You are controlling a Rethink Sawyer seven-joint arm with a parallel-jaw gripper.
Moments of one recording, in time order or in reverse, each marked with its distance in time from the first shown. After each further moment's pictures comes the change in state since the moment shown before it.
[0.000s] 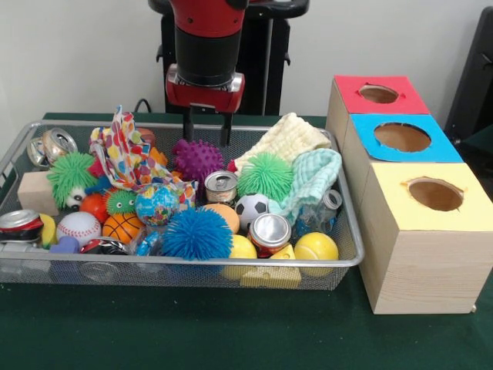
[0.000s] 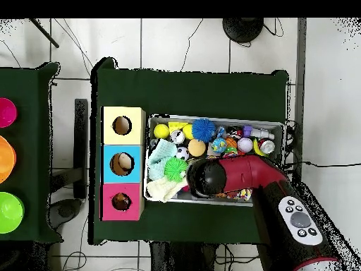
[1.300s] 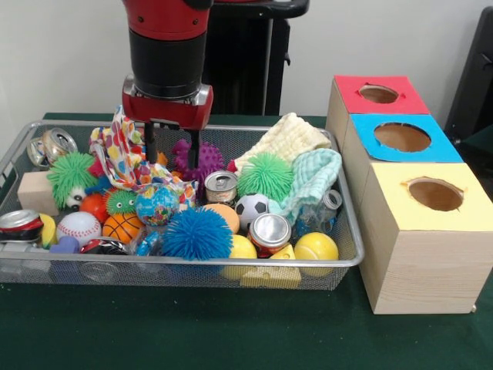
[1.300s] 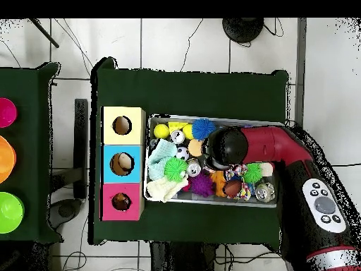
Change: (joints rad) arm -0.060 0.038 0.082 -0.220 -0.005 0.137 -0.073
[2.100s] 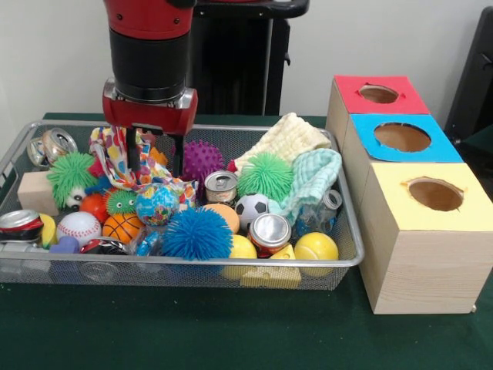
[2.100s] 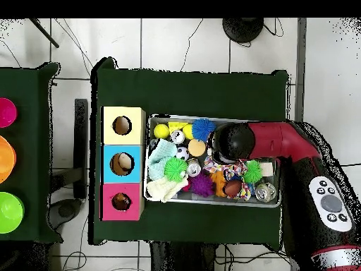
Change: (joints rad) arm -0.011 0.013 0.002 -0.052 -0.006 0.000 -0.050
